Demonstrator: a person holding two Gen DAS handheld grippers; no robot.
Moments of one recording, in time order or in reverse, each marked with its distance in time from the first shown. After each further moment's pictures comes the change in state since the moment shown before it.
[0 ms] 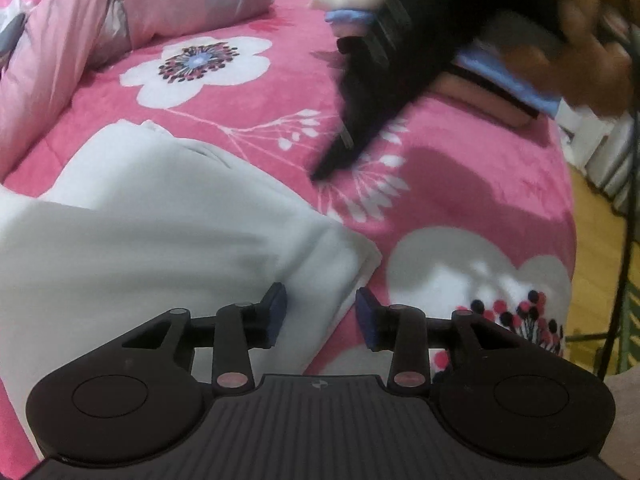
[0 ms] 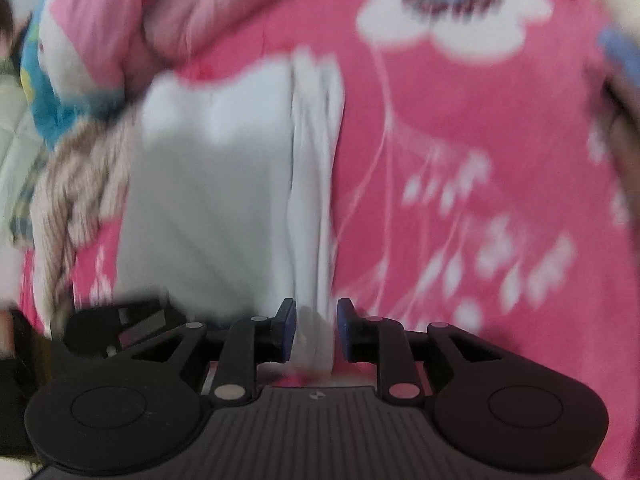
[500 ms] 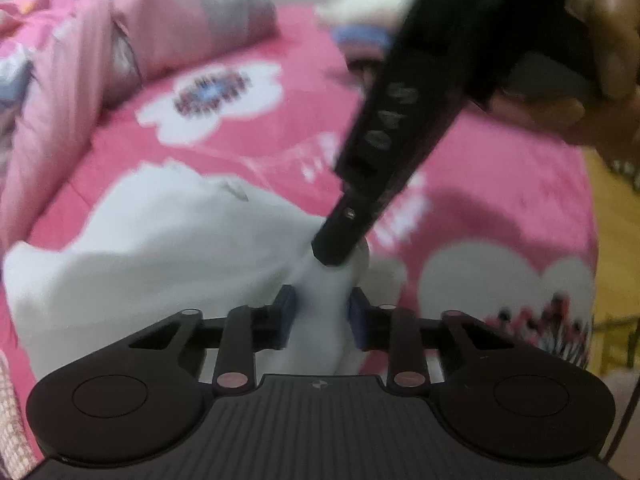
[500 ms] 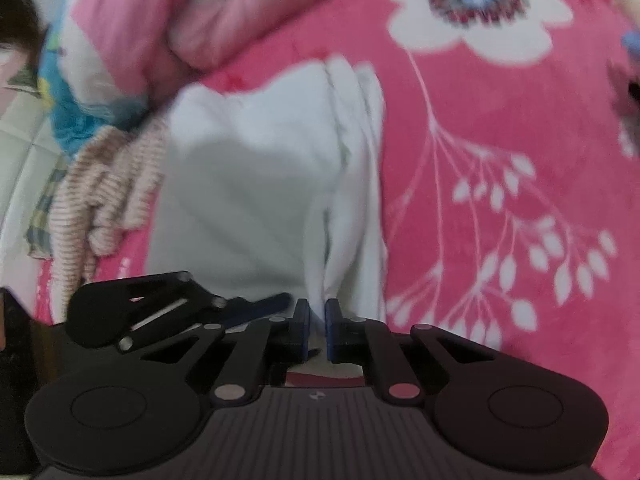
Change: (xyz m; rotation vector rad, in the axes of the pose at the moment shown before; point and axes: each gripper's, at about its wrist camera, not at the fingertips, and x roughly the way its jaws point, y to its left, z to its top) left arm -0.023 -0.001 0.012 0.083 -0.037 0.064; right arm 0.001 0.028 -0.019 -0.010 -0.027 0.057
